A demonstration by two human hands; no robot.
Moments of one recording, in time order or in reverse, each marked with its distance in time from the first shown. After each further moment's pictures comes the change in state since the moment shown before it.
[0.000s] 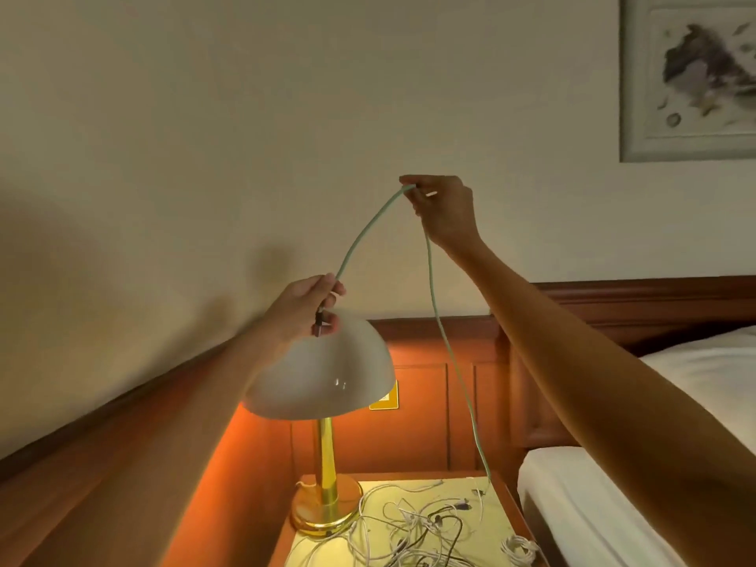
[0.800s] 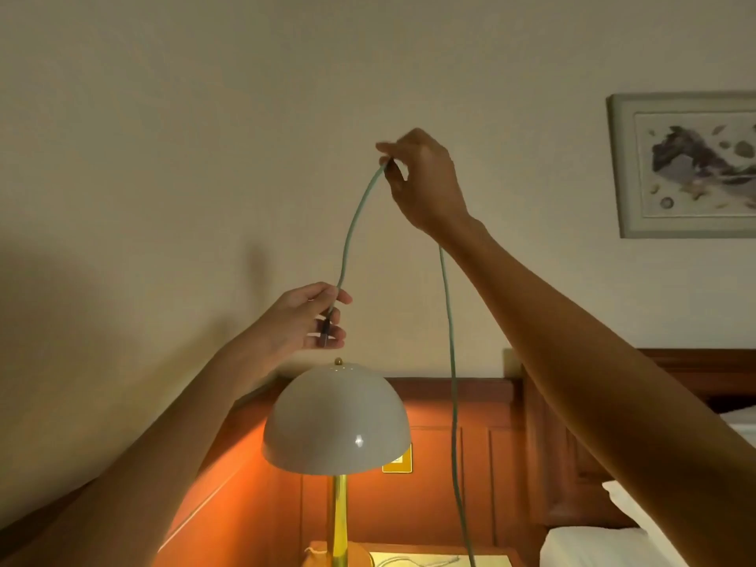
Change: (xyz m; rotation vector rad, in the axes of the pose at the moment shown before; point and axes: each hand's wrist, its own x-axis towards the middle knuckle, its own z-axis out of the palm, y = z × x) left_hand -0.059 0.098 -0.031 0.008 -0.021 0.113; right_hand 0.055 -0.155 -0.011 -0.383 0.146 -0.583
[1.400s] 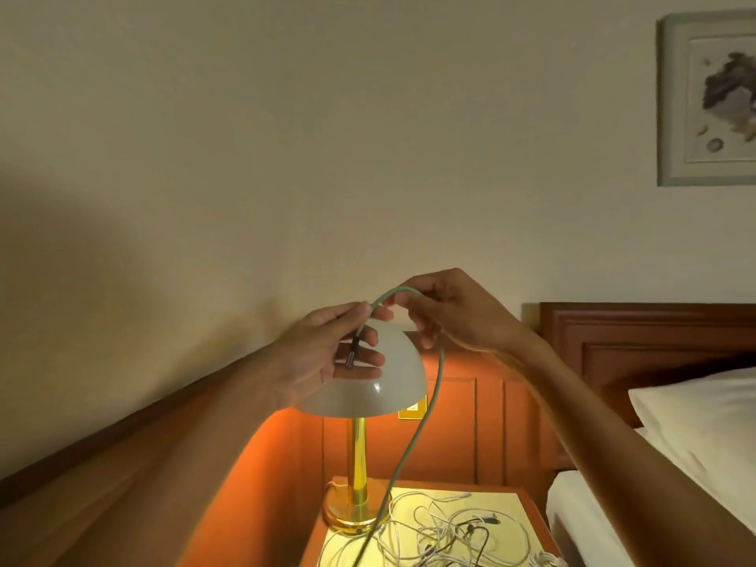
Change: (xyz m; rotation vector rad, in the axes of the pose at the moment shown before) left_hand -0.068 -0.041 0.023 -0.219 -0.189 -0.180; right_hand -0.184 -0.045 -0.040 0.743 -0.739 0.501
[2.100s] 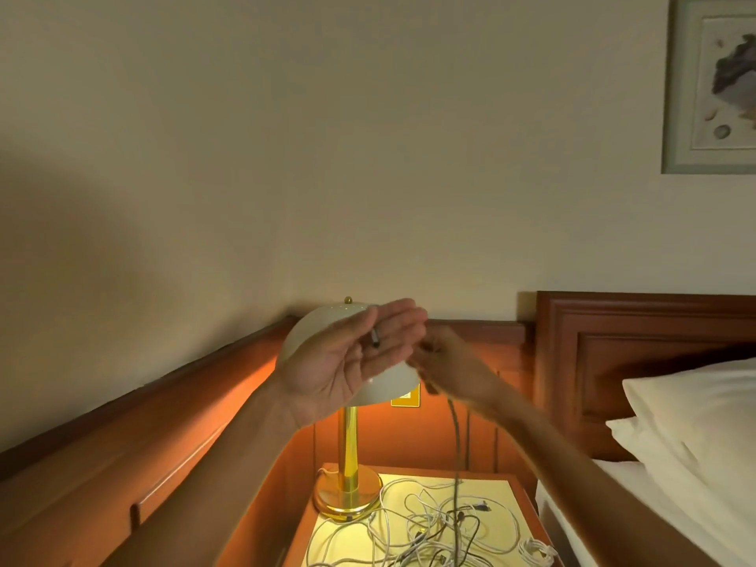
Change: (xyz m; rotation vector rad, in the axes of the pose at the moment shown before) left_hand 0.020 -0.040 0.013 -0.532 -0.277 0.021; right_hand -0.025 0.065 0.044 0.097 -0.008 0.225
